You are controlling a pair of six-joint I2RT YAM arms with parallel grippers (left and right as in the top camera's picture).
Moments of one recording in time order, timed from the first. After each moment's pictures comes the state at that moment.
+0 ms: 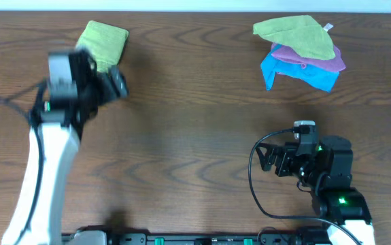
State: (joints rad) left arm 0.02 1.32 1.11 -0.65 0.13 -0.40; right arm 0.02 0.76 0.45 -0.44 -0.42 0.25
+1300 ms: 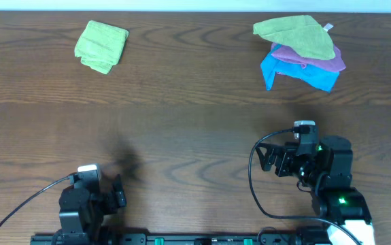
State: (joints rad) left arm 0.02 0.04 0.30 -0.98 -0.03 -0.10; right arm 0.02 0.76 0.45 -0.44 -0.42 0.25
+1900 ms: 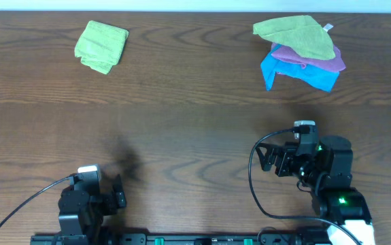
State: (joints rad) left arm 0.02 0.01 0.30 -0.99 -0.03 -0.09; right arm 0.02 0.76 0.45 -0.44 -0.42 0.25
